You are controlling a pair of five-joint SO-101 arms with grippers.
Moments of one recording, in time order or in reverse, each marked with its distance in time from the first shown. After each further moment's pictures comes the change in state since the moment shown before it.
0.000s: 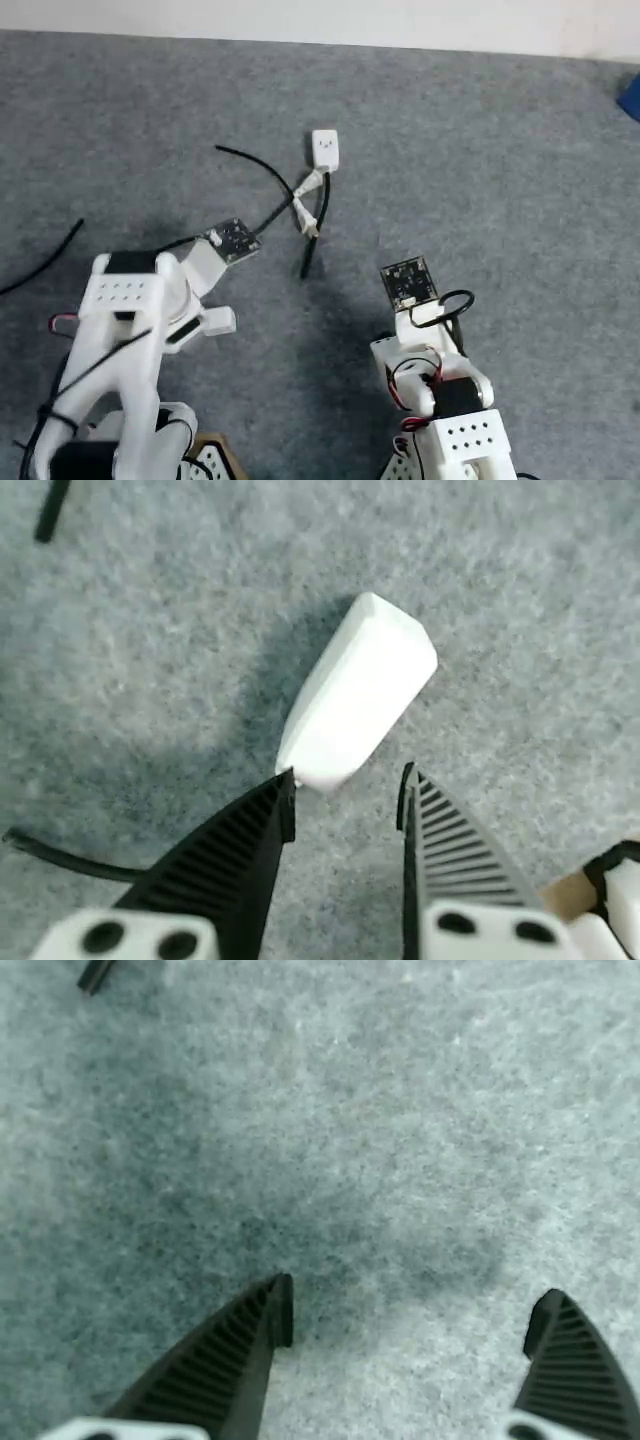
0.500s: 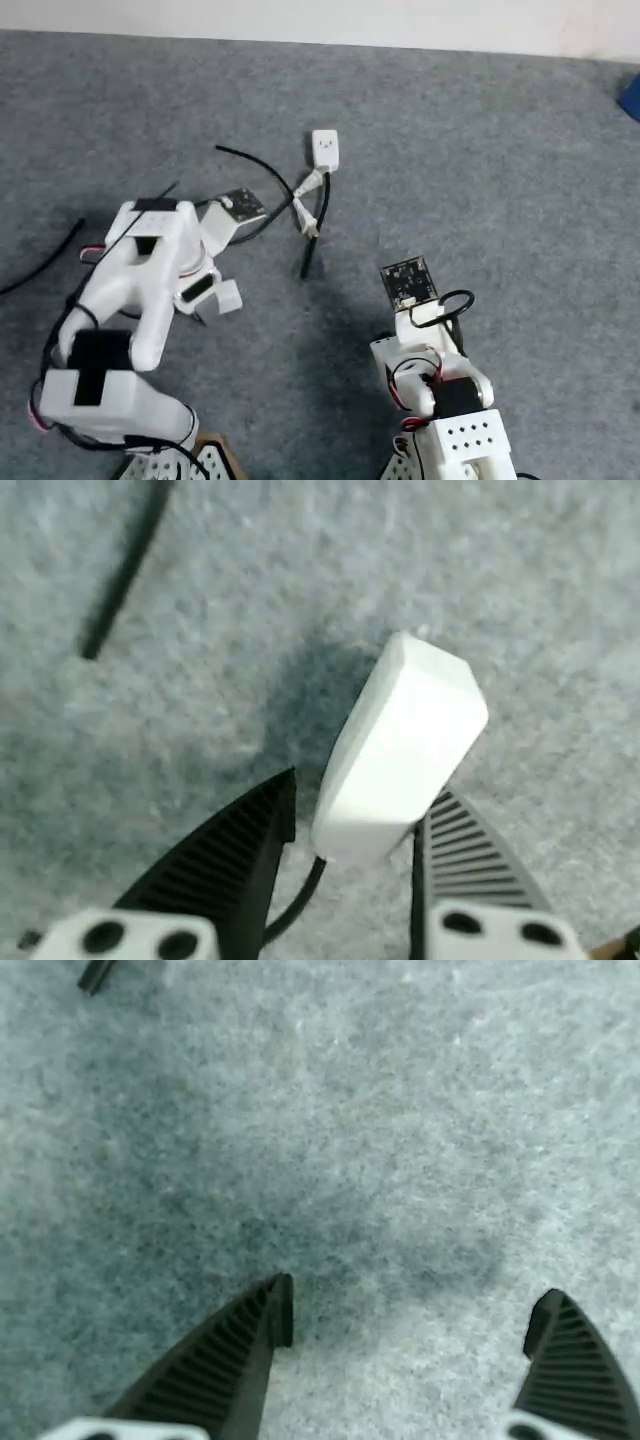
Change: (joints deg) left arm 1.2 28.7 -19.9 -2.5 2.4; right arm 0.0 0.0 0.0 0.0 0.0
